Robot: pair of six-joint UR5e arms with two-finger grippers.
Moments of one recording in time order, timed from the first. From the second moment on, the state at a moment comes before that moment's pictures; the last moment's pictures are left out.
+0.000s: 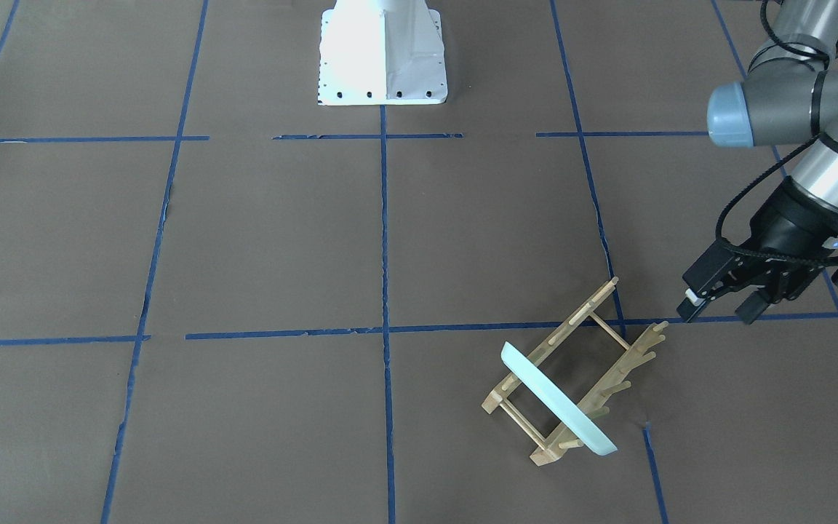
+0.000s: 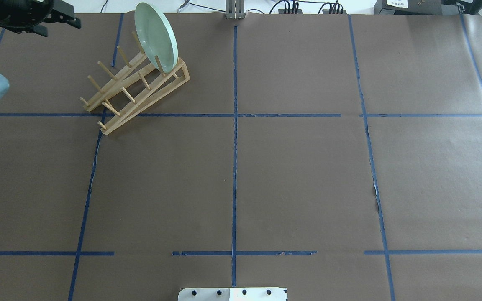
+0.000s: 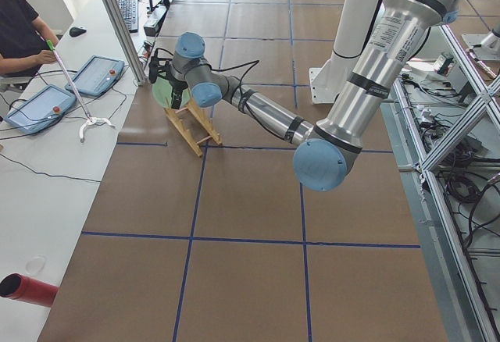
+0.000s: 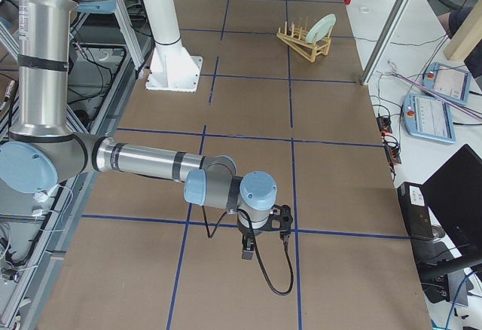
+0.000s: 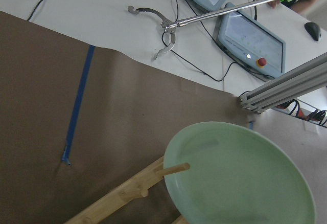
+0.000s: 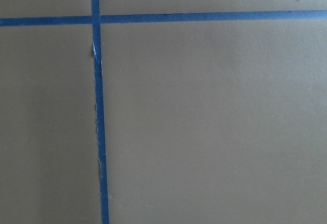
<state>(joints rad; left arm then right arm) -1.18 -1.99 -1.67 -1.95 -2.18 -0.85 1.62 -1.69 1.59 -1.59 2.30 -0.07</state>
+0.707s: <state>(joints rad) -1.46 -1.73 -1.74 -1.45 -2.28 0.06 1.62 -1.69 1.59 -1.59 2.30 -0.07</state>
